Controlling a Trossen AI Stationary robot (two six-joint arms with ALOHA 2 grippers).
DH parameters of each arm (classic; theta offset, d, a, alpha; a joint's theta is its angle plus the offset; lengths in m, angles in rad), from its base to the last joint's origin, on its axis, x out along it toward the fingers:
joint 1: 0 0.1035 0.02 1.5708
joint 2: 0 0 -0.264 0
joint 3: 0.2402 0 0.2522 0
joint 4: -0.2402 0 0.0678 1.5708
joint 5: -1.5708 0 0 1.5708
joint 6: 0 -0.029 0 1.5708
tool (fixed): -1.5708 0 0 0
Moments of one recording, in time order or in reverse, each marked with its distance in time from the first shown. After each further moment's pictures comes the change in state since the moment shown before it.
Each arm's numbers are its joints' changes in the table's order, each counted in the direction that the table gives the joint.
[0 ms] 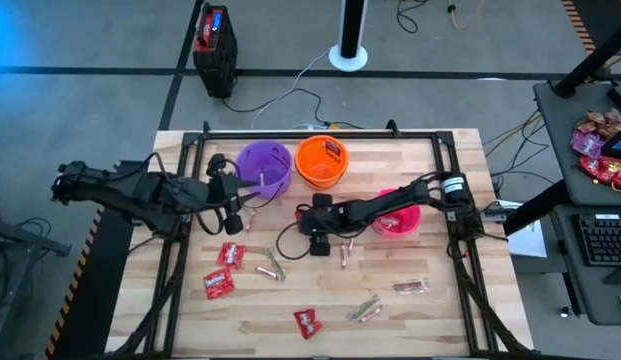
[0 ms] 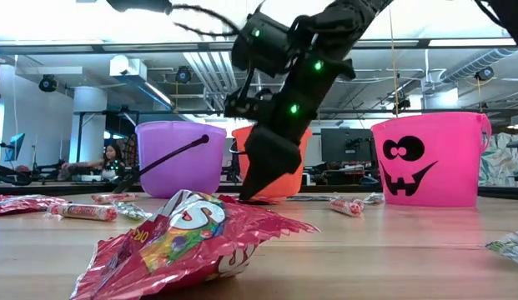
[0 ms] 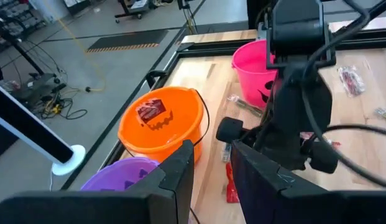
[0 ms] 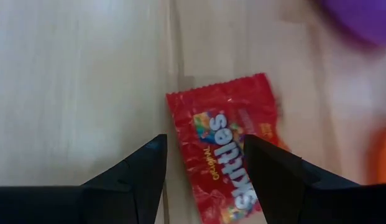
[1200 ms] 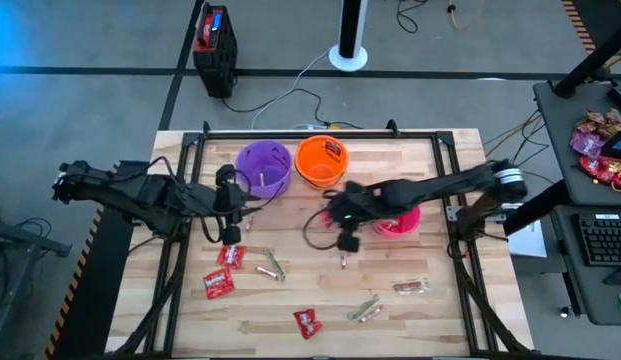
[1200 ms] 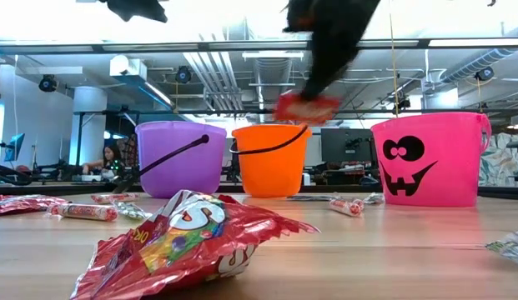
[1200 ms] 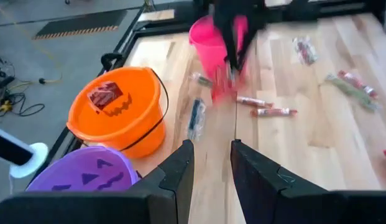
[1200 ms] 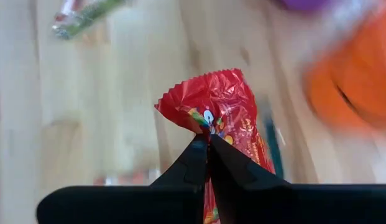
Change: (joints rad) left arm -0.005 -0.037 -0.013 -0.048 0.160 0.008; right arm 0.029 0.458 -0.008 -0.521 -0.096 -0.280
